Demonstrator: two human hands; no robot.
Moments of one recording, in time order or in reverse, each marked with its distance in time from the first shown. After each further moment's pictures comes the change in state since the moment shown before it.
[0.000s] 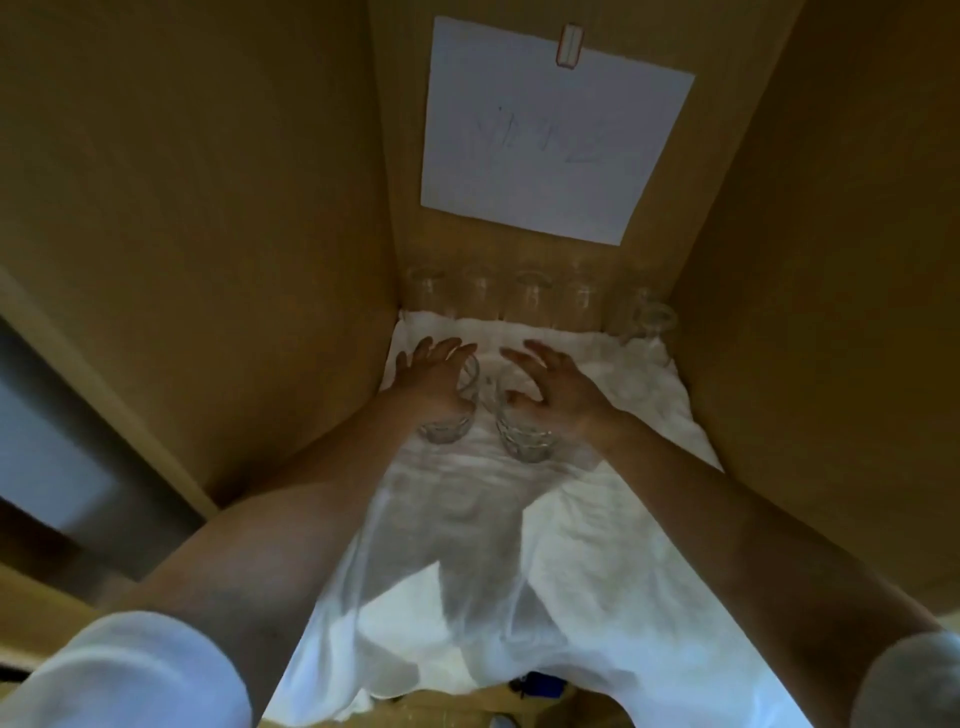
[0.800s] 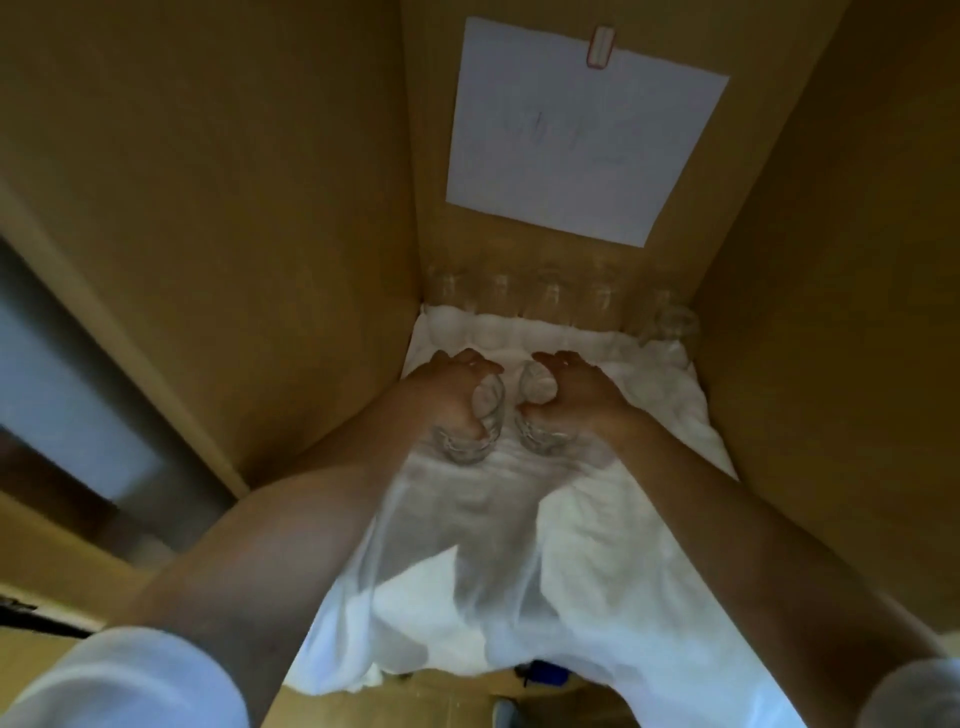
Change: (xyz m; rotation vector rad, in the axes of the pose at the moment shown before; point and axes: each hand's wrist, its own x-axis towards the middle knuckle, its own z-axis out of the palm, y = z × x) left_hand -0.030 0.008 -0.022 0.040 -0.133 0.119; right_hand 0.006 -0.008 -0.008 -0.065 -0.111 0.146
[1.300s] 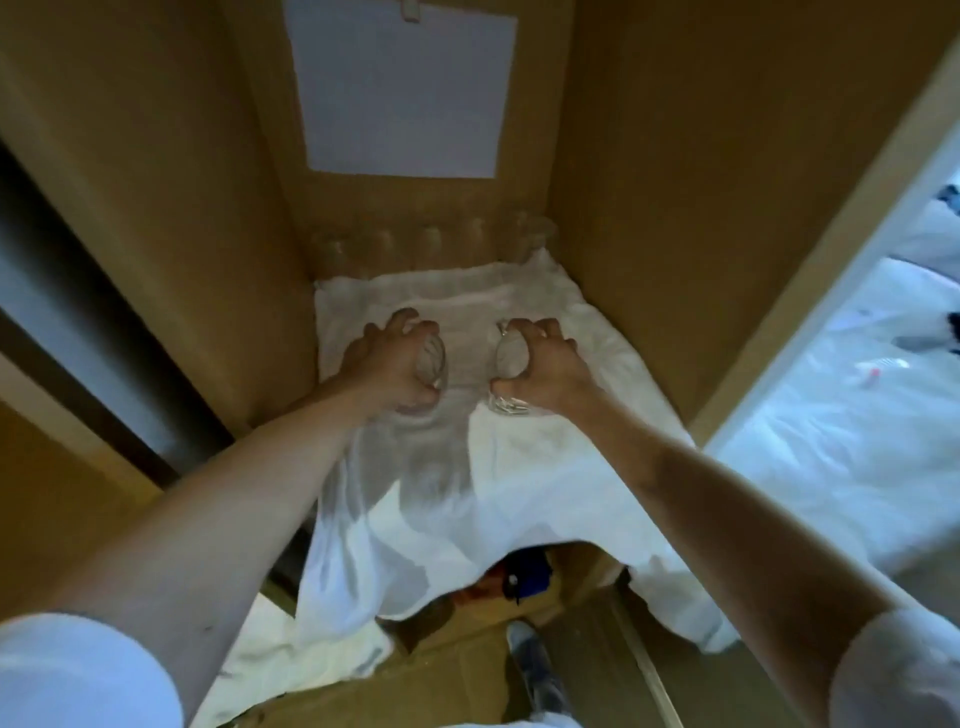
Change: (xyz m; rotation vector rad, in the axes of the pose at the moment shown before) left_hand -0.067 0.019 0.030 0.093 0.202 0.166; right_hand -0.155 -0.026 0.030 0.236 0.308 0.337
